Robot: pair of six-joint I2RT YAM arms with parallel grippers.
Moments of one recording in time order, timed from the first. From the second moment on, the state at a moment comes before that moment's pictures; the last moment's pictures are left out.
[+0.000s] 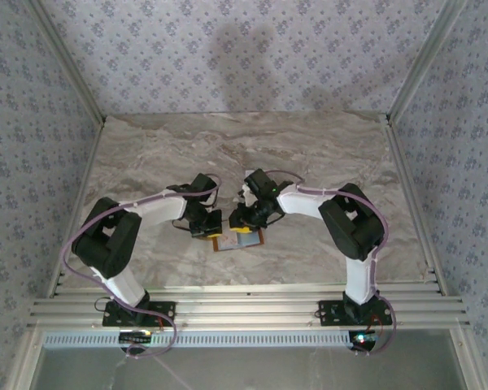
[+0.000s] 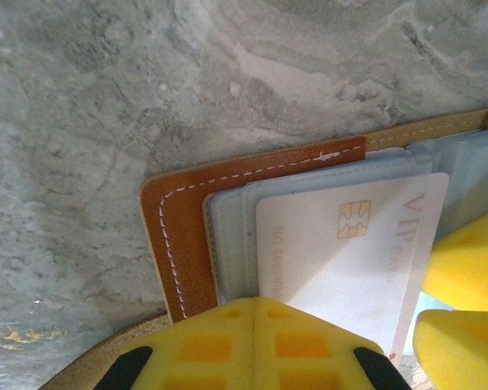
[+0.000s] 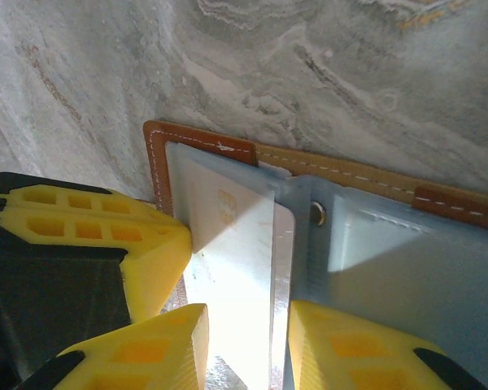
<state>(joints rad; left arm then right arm) -0.58 1.69 0.94 -0.59 0.32 -0.68 0.70 1.92 1.15 -0.34 -0.62 0.70</state>
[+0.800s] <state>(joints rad) -0.58 1.69 0.94 -0.59 0.32 -0.68 0.69 1.88 1.05 -0.22 -0.64 0.76</state>
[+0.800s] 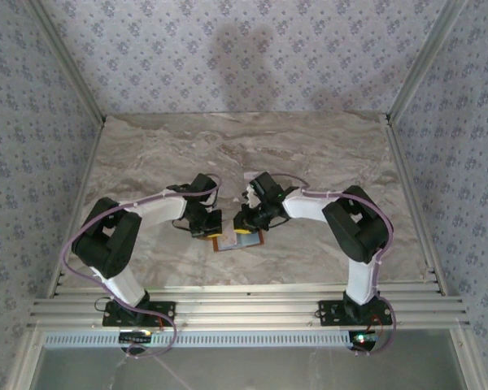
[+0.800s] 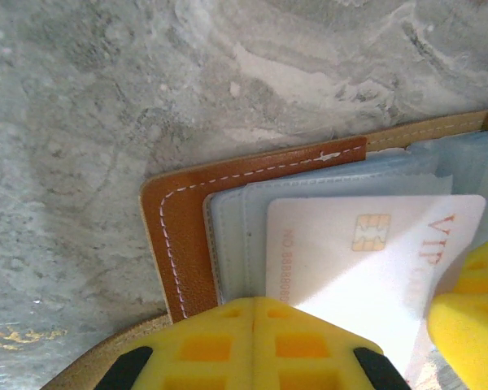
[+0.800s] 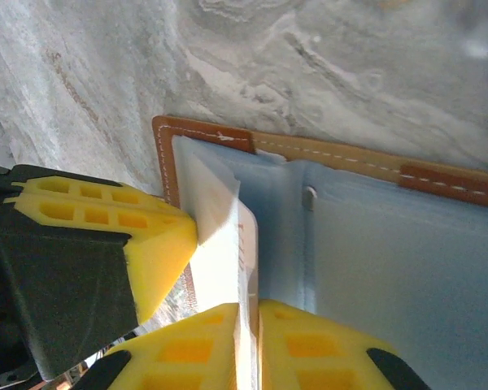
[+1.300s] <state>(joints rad) -0.58 1.69 0.94 -0.59 0.32 -0.68 0.68 1.83 1.04 -0.28 -0.61 0.76</state>
